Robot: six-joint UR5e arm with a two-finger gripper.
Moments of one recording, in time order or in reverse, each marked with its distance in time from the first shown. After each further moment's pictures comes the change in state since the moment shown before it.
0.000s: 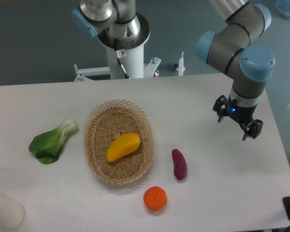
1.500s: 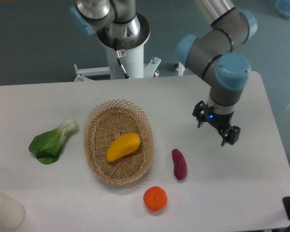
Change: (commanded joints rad) arm -0.175 0.032 -0.052 -0.002 -0.014 -0.227
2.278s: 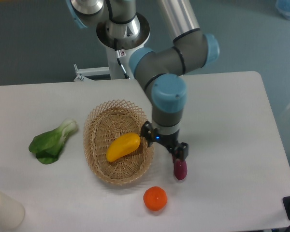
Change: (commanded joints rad) arm -0.241 -0.020 -0.020 0.025 0.005 -0.369
